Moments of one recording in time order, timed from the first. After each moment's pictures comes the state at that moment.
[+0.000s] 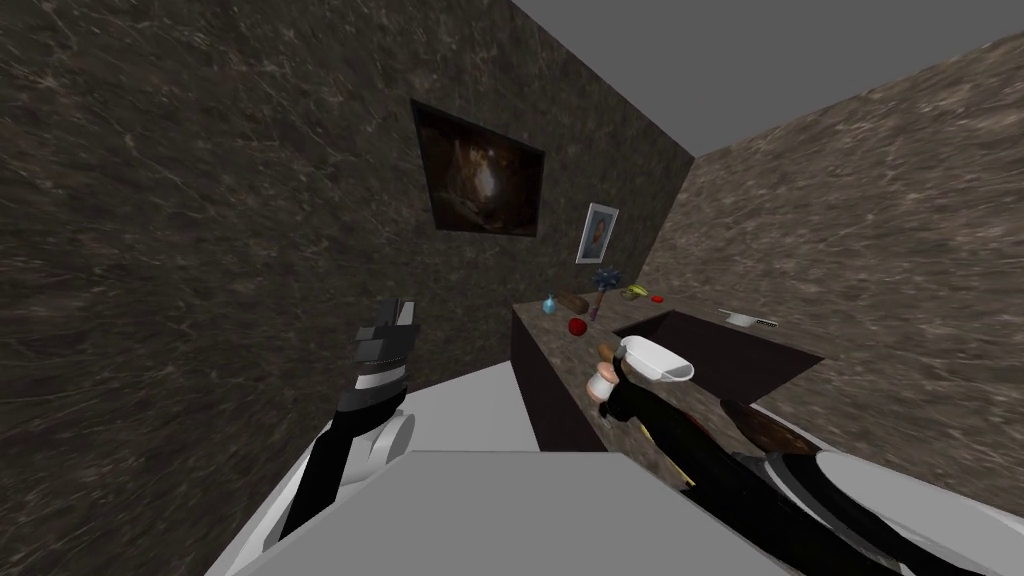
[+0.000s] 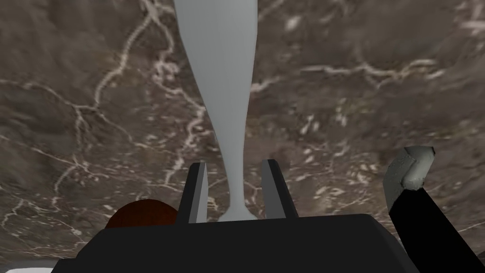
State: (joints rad) left arm 0.49 0.04 0.04 -2.37 0.05 -0.56 0.01; right arm 0.91 -1.53 -0.04 -1.59 1.35 -0.54 -0.82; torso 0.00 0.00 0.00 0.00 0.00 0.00
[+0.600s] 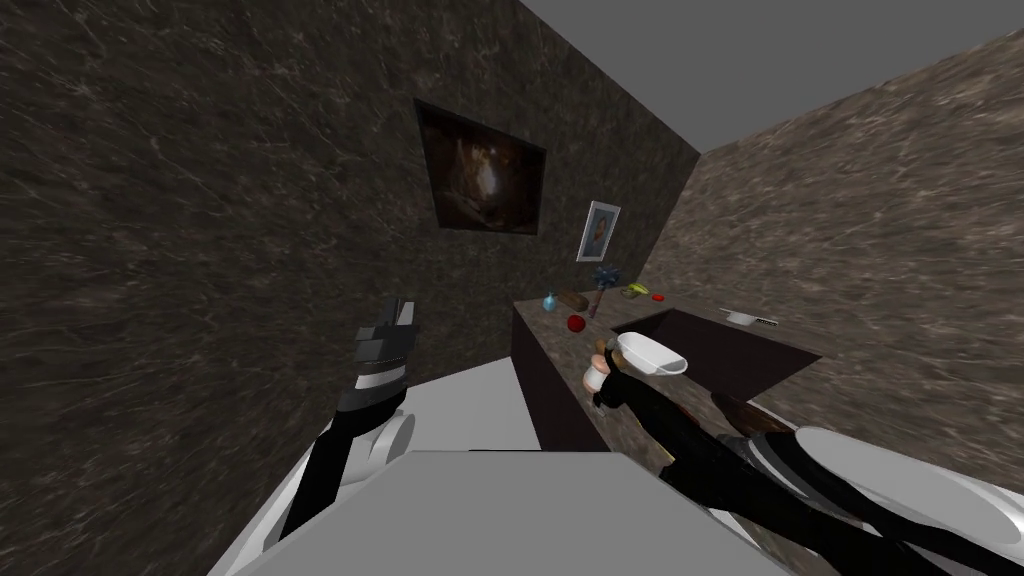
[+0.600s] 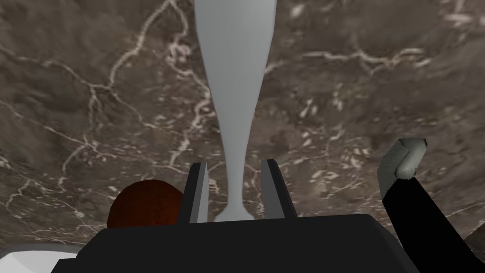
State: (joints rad) left arm 0.49 0.04 0.04 -2.37 0.05 -0.56 0.01; right arm 0.89 -1.57 -0.08 -1.60 1.33 -0.57 -0.83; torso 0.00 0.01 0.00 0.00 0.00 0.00
